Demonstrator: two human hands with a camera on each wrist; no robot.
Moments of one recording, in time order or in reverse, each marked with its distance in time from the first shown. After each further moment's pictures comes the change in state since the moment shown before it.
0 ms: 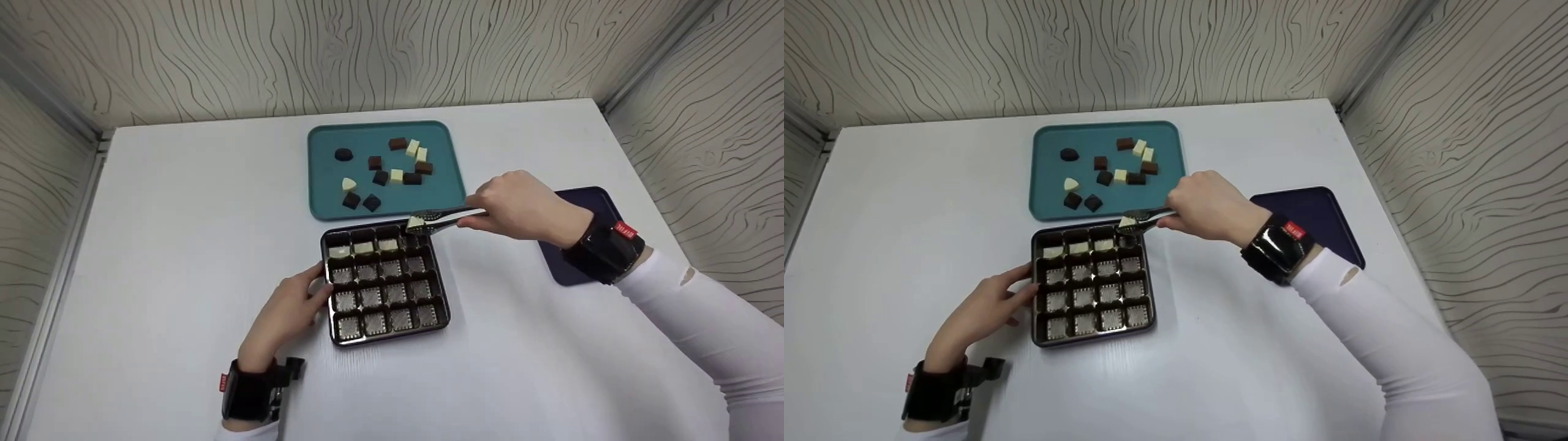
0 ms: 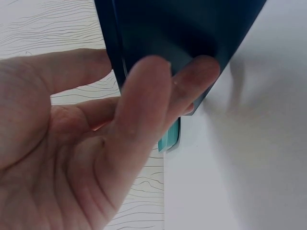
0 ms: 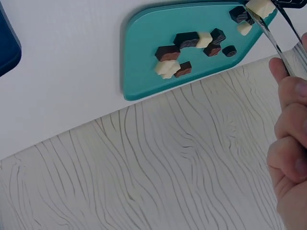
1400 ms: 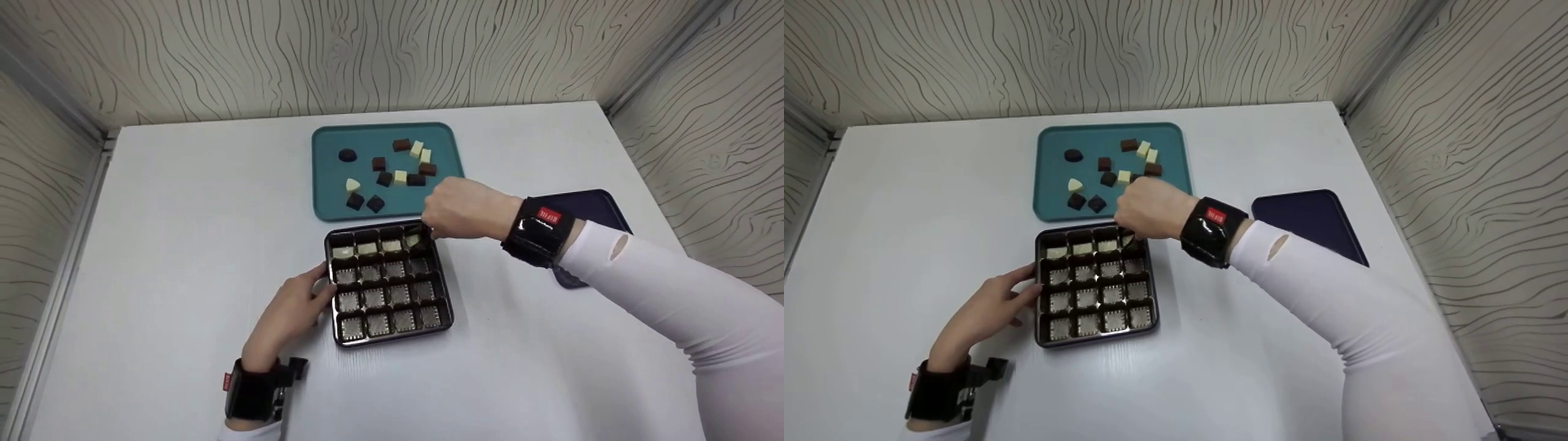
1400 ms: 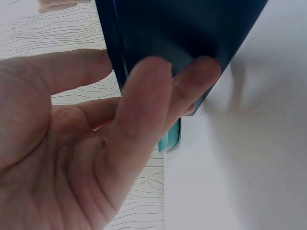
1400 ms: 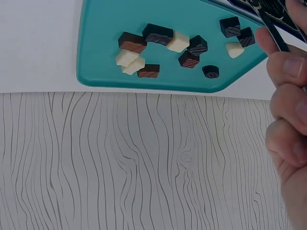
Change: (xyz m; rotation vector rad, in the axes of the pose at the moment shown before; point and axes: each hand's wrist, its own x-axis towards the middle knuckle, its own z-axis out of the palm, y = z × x) left_hand 0.001 0.000 -0.001 -0.008 -0.025 -0.032; right_hand 0.069 -0.042 -0.002 -0.353 -0.338 -0.239
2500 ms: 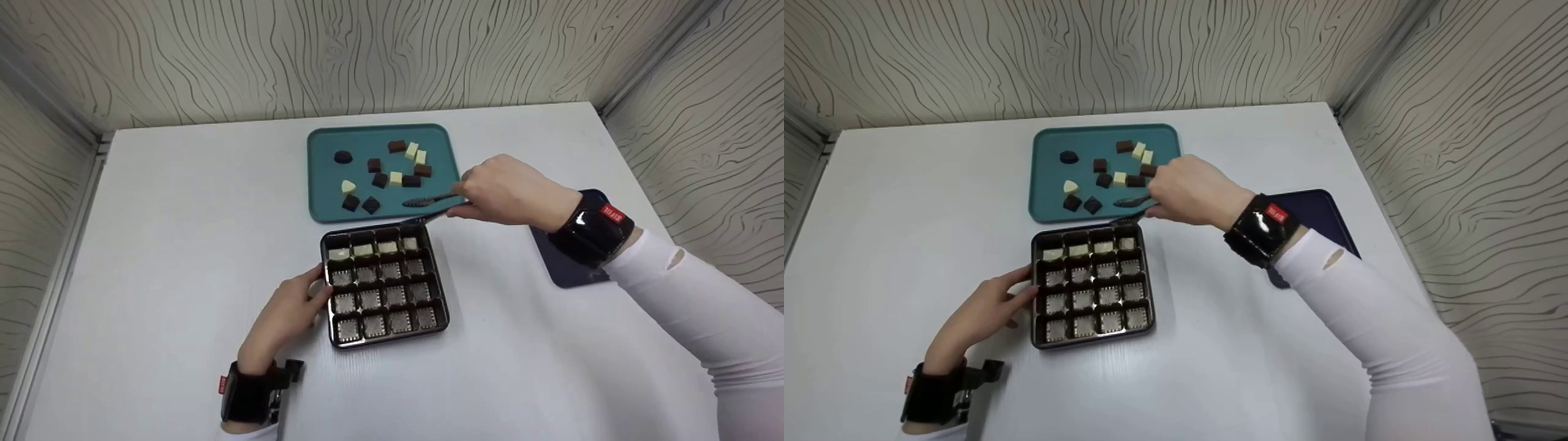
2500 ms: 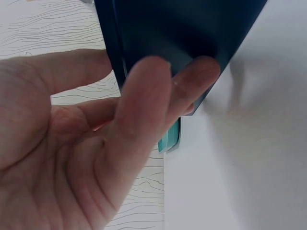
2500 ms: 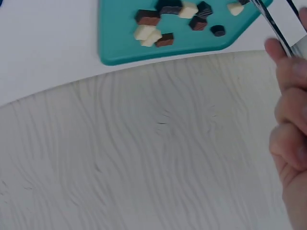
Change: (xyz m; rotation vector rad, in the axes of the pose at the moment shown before) left_hand 0.001 0.000 0.001 0.028 0.014 0.020; right_hand -0.051 0.028 0.007 0.190 0.243 0.187
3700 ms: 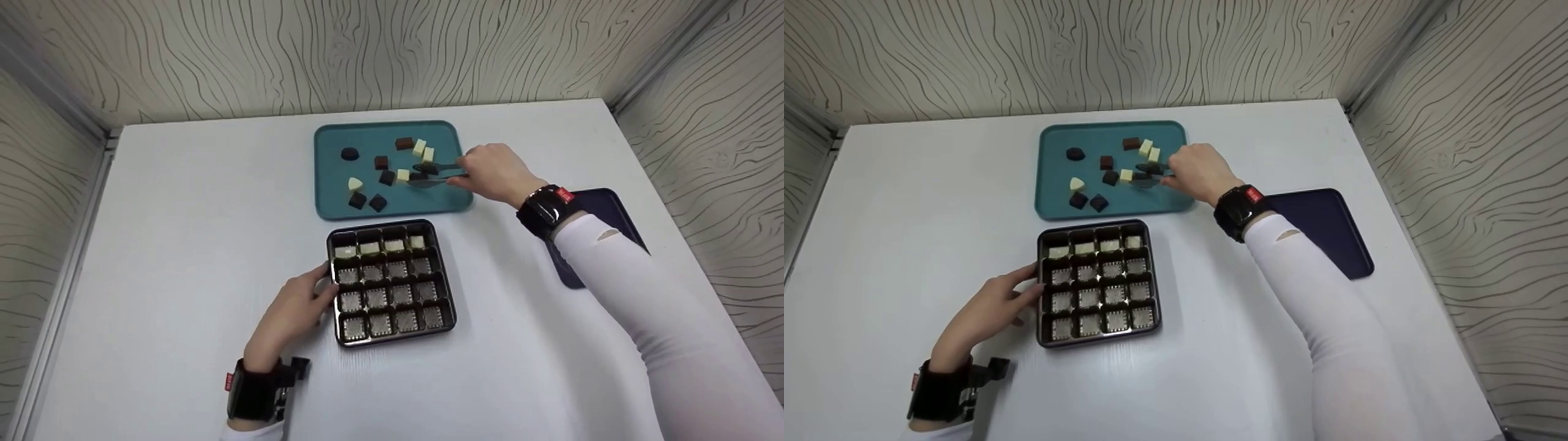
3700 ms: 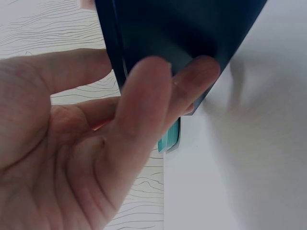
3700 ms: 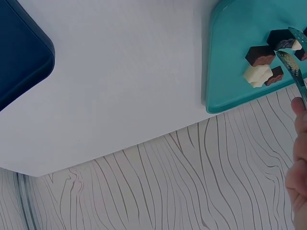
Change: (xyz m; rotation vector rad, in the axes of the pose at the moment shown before) left_hand 0.000 -0.002 0.001 -0.016 0.011 0.003; right_hand 0.038 0.047 0.080 0.147 0.011 0.328
